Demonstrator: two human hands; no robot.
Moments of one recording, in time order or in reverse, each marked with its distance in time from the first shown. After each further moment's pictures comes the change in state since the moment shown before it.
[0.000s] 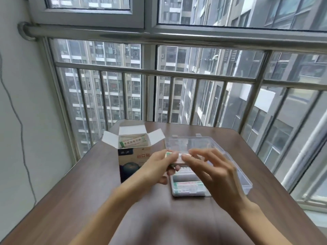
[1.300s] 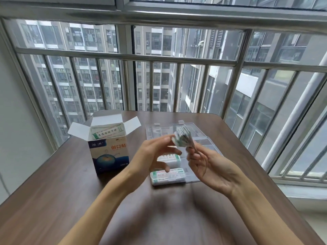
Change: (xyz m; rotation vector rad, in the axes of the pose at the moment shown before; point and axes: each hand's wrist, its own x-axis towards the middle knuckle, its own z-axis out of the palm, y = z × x) left_hand 0.019 -0.005 0.029 -0.230 -0.161 0.157; right_hand 0.004 0.012 -0.024 1.878 -0.009 1.549
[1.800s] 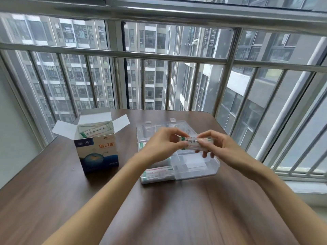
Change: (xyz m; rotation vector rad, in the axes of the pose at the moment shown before) left_hand 0.056 -0.009 0.027 0.658 -0.024 0.013; right_hand -0.015 -0.053 -0.046 -1.337 0.152 -0.350
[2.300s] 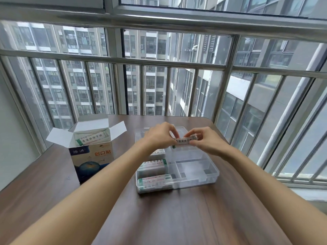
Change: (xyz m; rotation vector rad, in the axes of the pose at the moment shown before) left_hand 0.056 0.000 -0.015 0.488 -0.022 -0.101; right_hand 0.073 0.008 0.001 -0.345 0.030 0.052
